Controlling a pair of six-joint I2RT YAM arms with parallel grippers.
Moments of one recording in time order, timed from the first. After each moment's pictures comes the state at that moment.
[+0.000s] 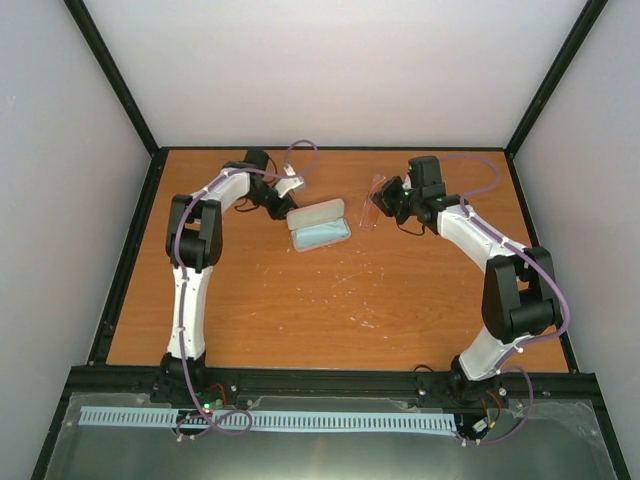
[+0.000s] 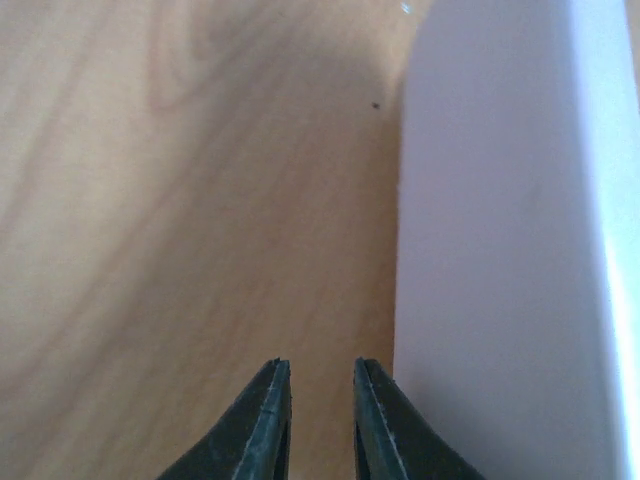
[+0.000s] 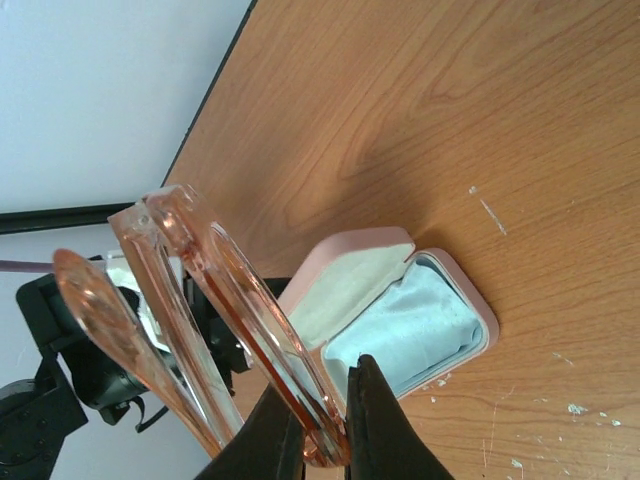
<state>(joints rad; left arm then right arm) -0.19 2.38 1.92 -0.81 0.72 0.75 0.28 1.66 1.19 -0.21 -0.40 1.08</state>
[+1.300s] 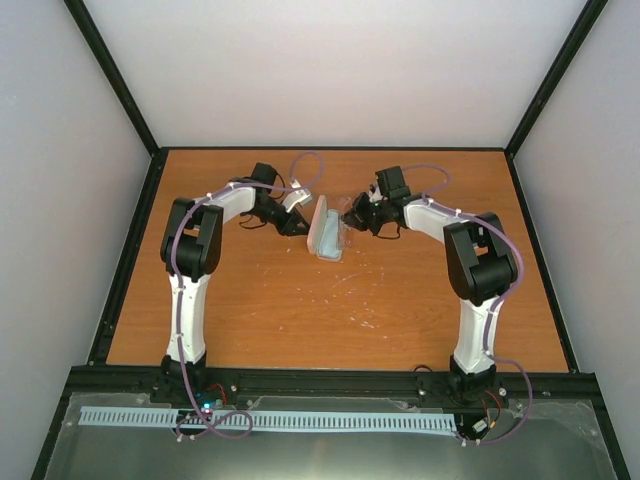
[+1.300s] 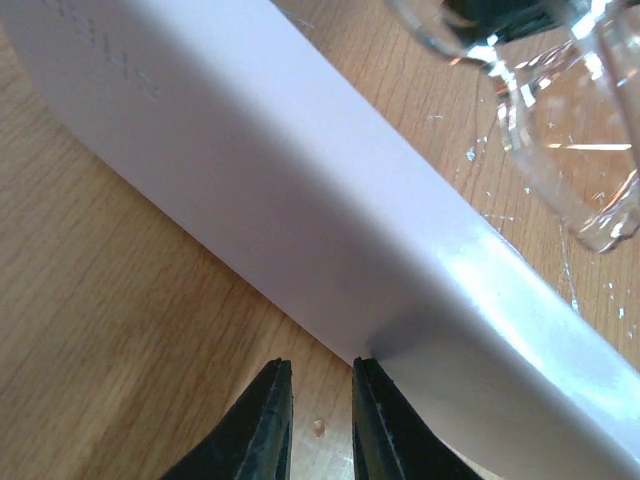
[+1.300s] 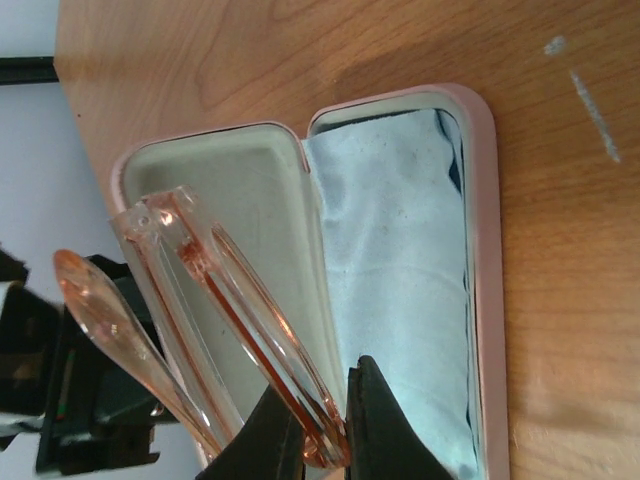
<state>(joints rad) -0.28 2.24 1.62 -0.67 0.82 0.60 0.36 1.98 1.31 -0.21 -0.59 0.99</state>
